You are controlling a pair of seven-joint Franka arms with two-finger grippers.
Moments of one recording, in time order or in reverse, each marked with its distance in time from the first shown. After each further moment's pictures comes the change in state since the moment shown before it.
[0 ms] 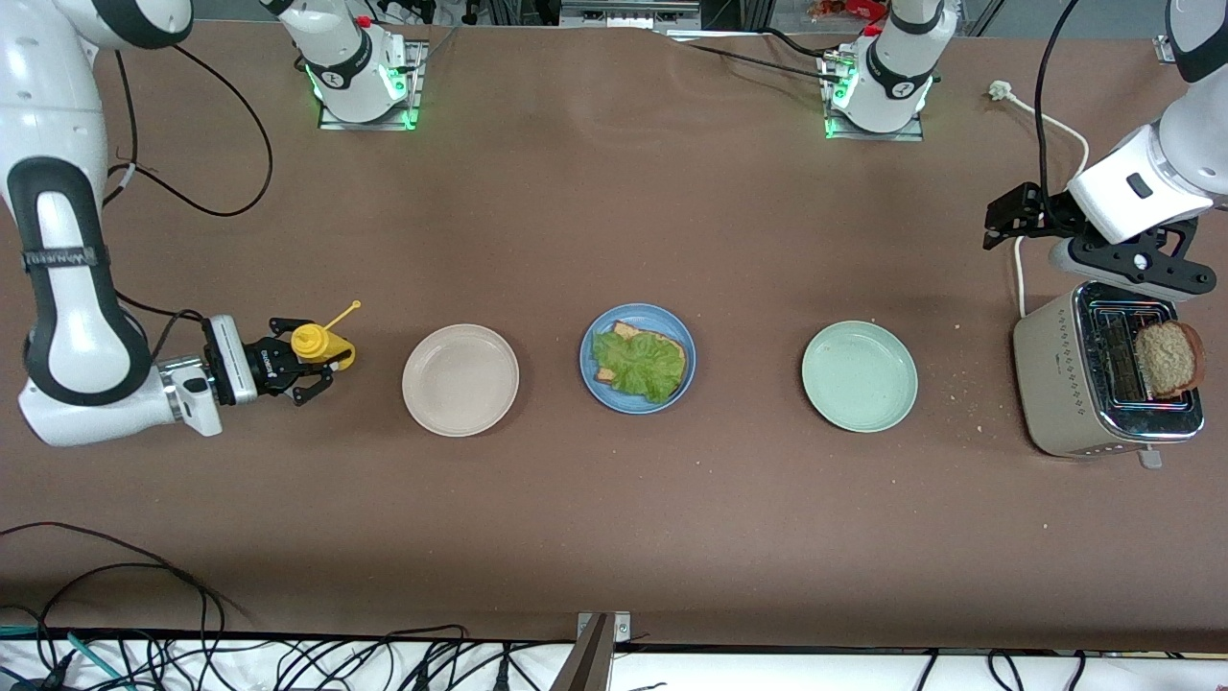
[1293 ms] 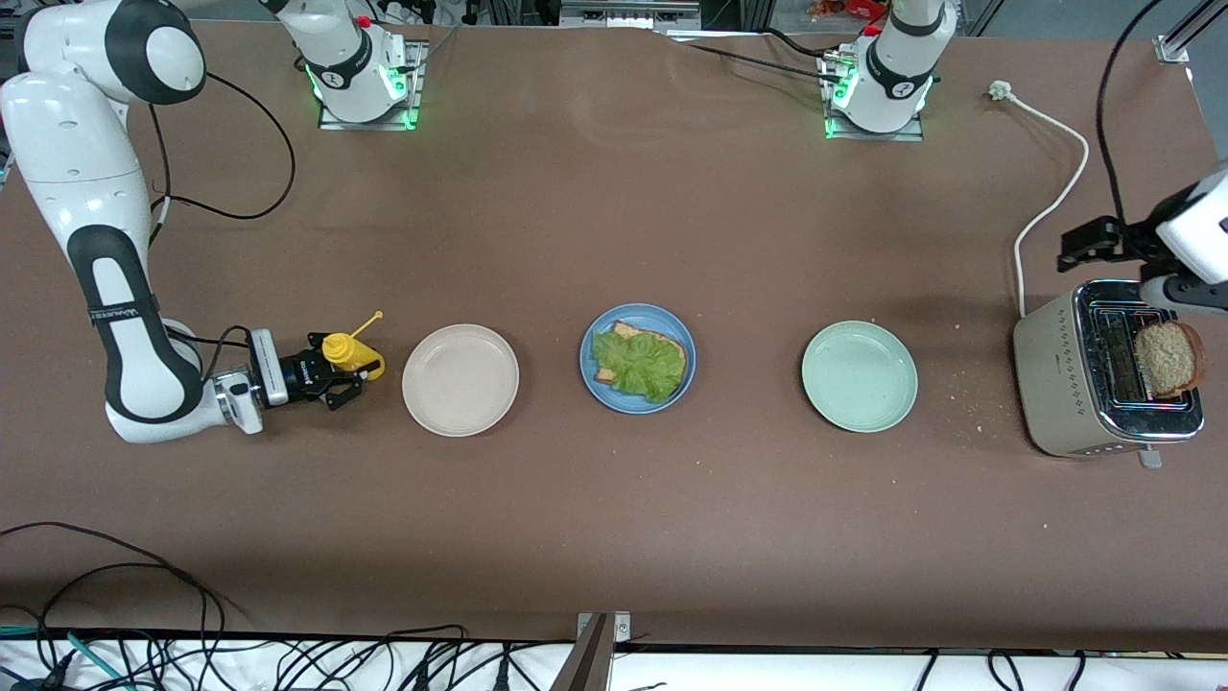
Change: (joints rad) left arm 0.129 0.055 0.020 0.009 0.089 0.009 0.007; right arm -0.030 0.191 0.010 0.016 0.060 0.068 -0.211
